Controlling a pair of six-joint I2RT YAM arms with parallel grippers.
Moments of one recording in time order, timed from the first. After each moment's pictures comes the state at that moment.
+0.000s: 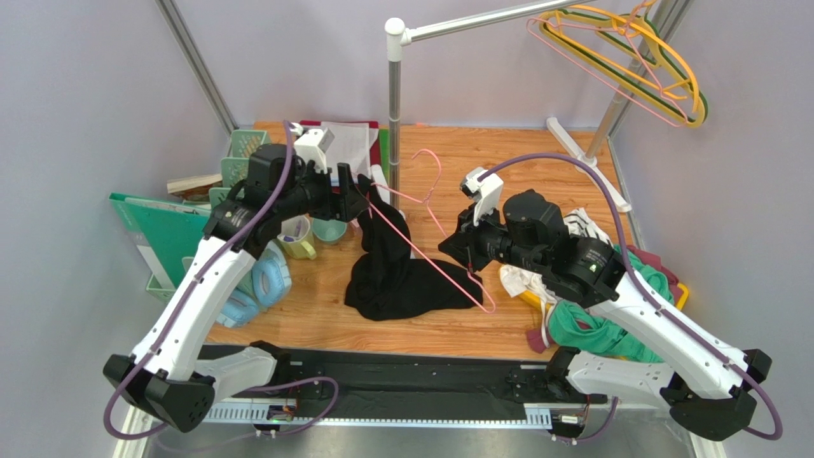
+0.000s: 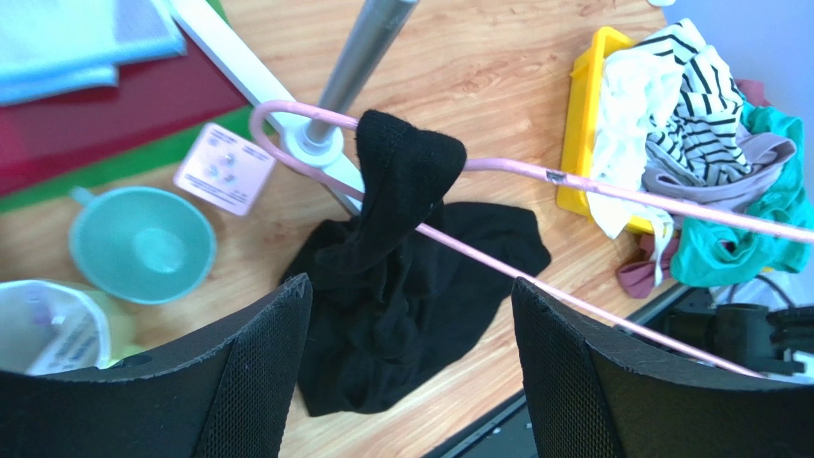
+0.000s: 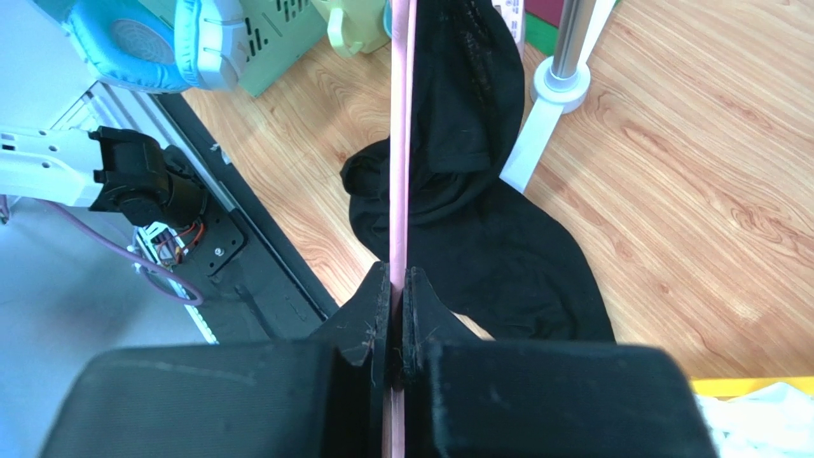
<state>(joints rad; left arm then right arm) -0.41 1.15 1.30 -0.68 0.27 -0.30 0.91 1.02 1.25 -0.67 -0.03 0.27</state>
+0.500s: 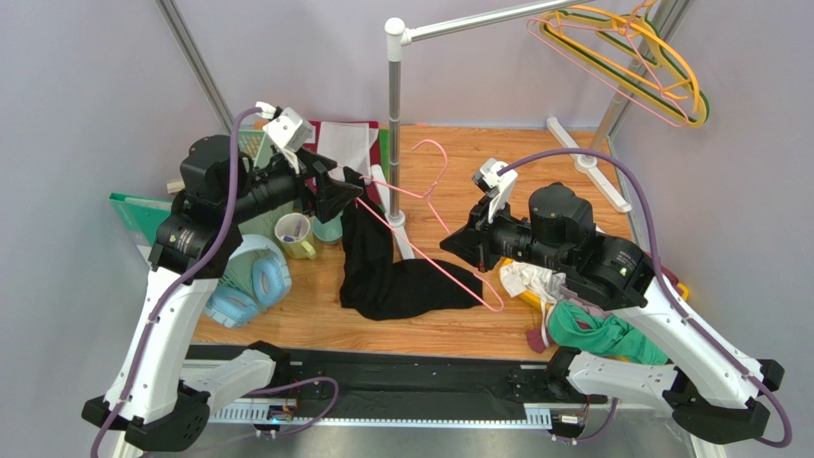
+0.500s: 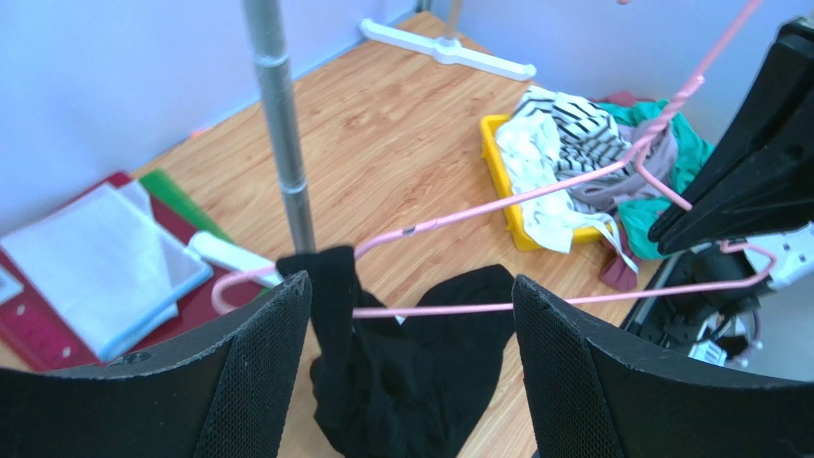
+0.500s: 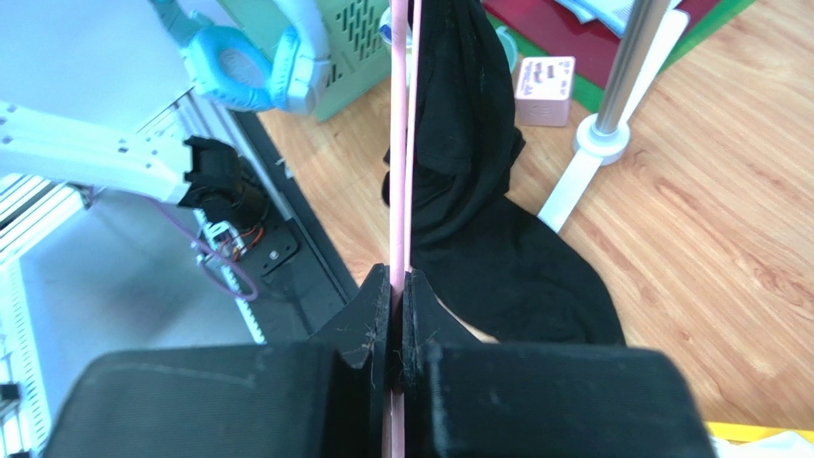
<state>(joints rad) -0.38 1.02 1.52 -0.67 0.49 -0.03 0.91 0.99 1.36 -0.70 -0.13 0.25</state>
